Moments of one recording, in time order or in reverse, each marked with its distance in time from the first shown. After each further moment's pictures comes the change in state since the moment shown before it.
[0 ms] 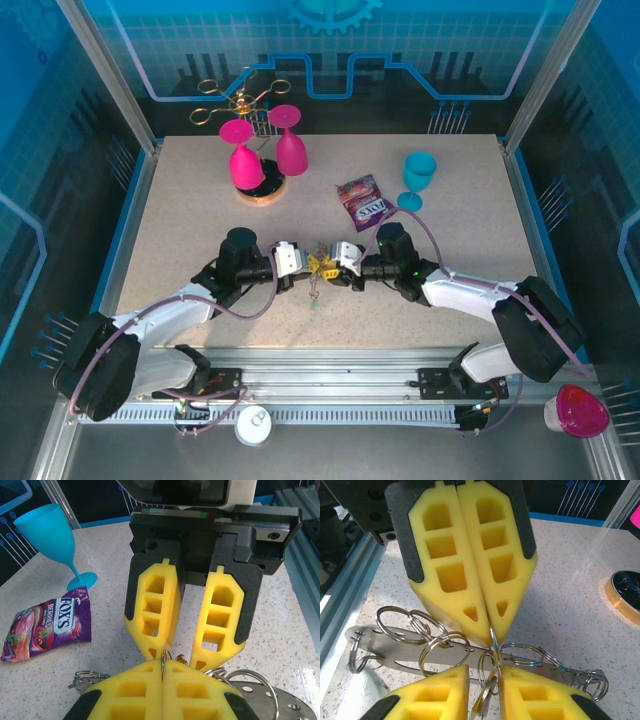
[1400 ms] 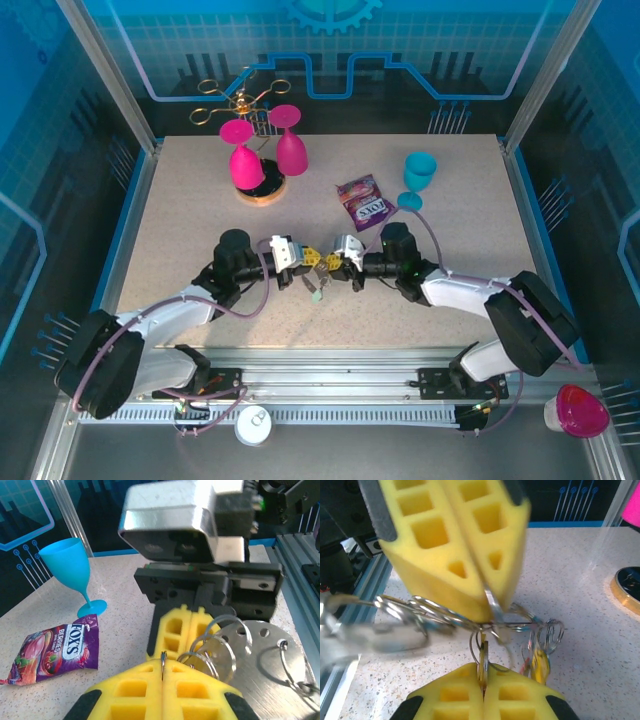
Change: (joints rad) left arm 0.013 0.021 -0.039 0.244 0.032 -0.167; right arm -0.007 0.047 -0.005 0.113 -0.045 0.148
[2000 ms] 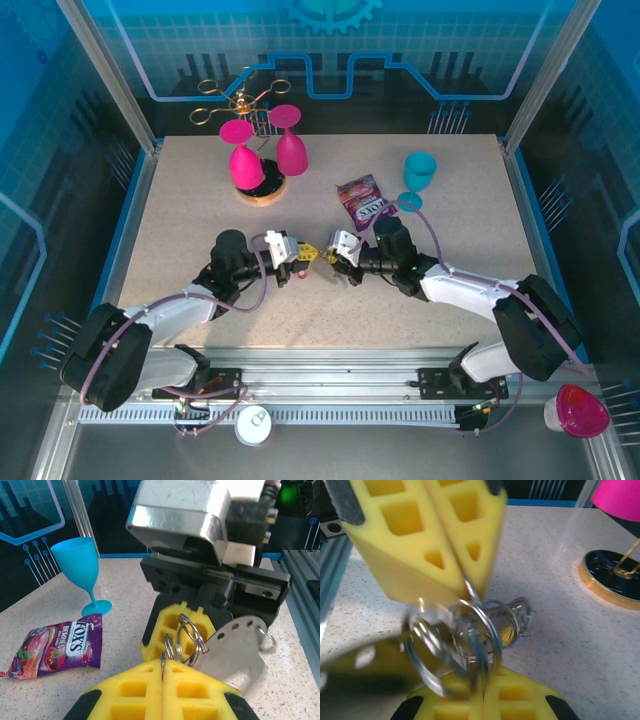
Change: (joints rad) left arm 0.039 0.030 -0.025 0.097 0.017 -0.088; right arm 0.003 -0.053 0.067 -0.185 0.173 -0.089
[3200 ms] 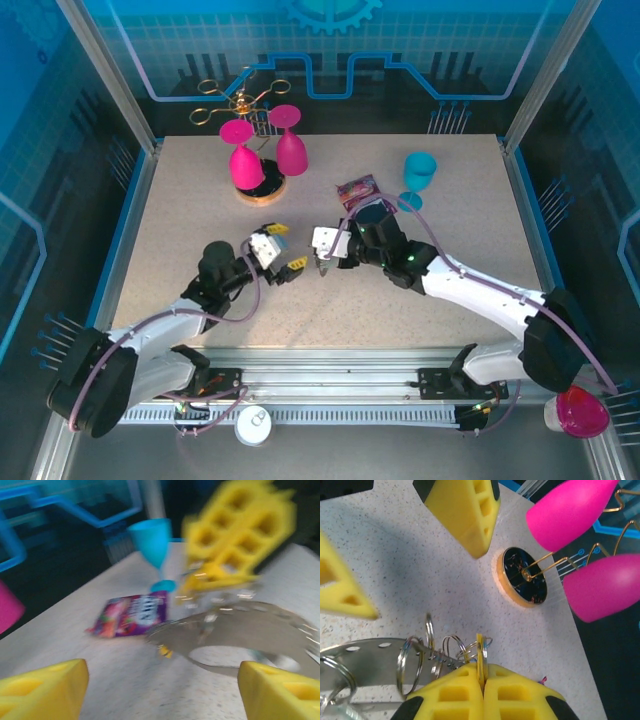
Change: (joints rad) left arm 0.036 -0.150 -0.129 0.035 -0.362 -0.010; right arm 0.162 -0.049 0.286 -0.384 0.477 -0.391
